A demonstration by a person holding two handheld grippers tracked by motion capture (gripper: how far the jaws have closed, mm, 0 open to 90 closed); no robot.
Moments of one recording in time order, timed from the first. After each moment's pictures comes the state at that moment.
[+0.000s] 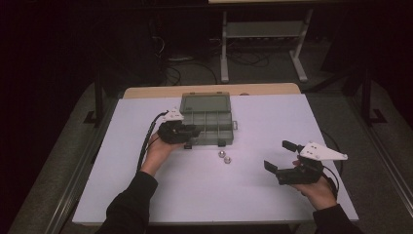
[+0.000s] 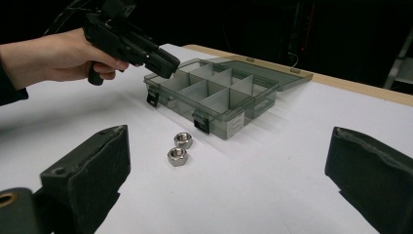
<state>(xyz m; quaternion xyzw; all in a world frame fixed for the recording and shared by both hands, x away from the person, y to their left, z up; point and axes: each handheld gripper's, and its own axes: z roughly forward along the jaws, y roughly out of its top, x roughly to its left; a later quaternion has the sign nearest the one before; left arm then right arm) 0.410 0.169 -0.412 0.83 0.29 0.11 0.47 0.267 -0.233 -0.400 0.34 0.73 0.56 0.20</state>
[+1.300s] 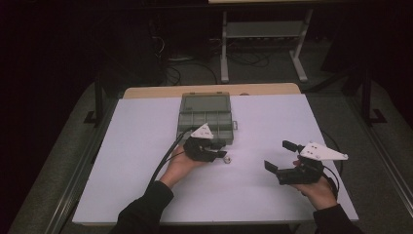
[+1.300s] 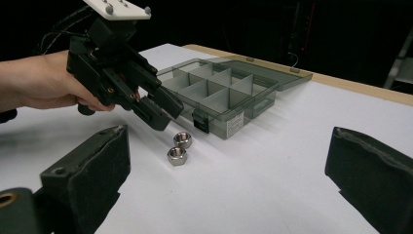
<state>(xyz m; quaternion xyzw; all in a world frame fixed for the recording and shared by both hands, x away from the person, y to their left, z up) 0.371 0.092 -0.429 0.87 0.20 0.04 0.45 0.267 -0.234 -0.400 0.34 0.73 0.56 0.20</state>
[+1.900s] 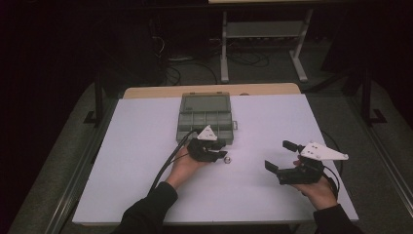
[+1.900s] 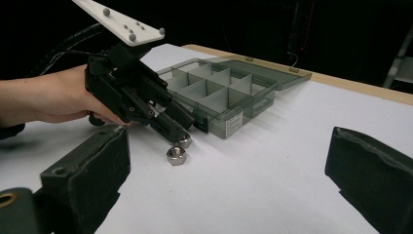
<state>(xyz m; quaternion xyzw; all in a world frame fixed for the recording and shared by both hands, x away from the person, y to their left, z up) 0.377 0.084 -0.449 0.87 0.22 0.07 0.43 0.267 -0.235 -0.400 0.34 0.73 0.56 0.20</state>
